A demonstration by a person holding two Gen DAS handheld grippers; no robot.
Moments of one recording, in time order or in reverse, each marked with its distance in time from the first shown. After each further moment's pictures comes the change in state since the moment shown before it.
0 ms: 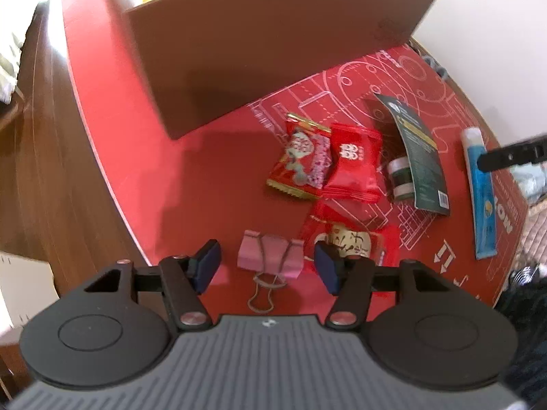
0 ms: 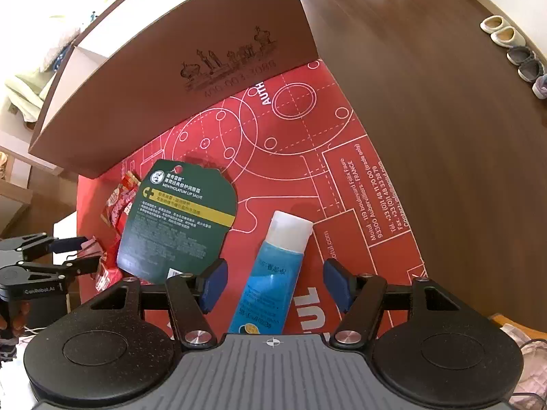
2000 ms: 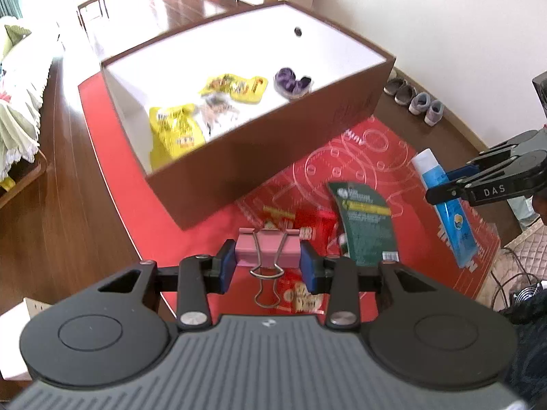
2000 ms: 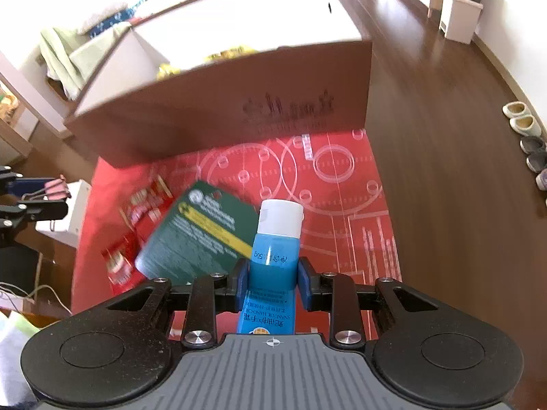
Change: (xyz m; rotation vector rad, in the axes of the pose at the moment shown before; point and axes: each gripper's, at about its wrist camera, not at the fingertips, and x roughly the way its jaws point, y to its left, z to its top) left arm -0.093 -0.039 0.030 0.048 -0.193 0.070; right arm -0.028 0.044 0.013 -0.263 -0.110 -0.039
